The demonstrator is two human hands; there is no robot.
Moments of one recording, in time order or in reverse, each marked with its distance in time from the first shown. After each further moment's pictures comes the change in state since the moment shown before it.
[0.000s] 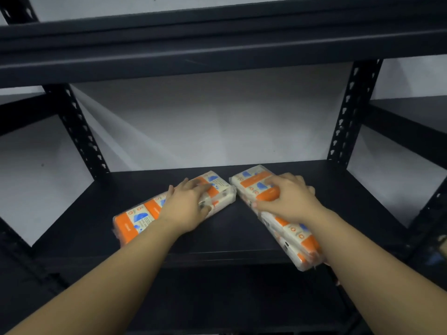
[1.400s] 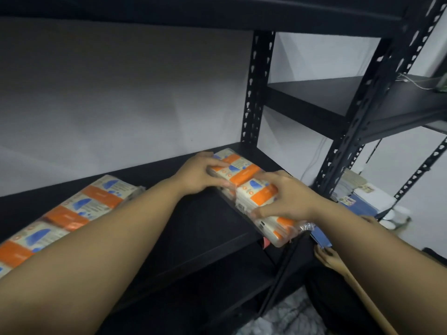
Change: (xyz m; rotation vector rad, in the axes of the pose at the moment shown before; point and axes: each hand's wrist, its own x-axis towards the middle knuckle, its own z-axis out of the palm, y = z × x) left_hand 0.140 0.151 0.053 -0.575 -0.309 0.592; right_hand -0.069 0.100 -0.037 0.102 -0.015 0.267
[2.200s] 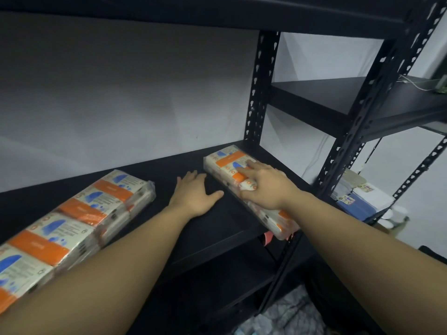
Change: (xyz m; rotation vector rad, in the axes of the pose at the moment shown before) left_hand -0.047 -0.020 0.039 0.239 0.083 -0.333; right_hand 0.032 -0.042 0.024 -0.314 0.034 -0.067
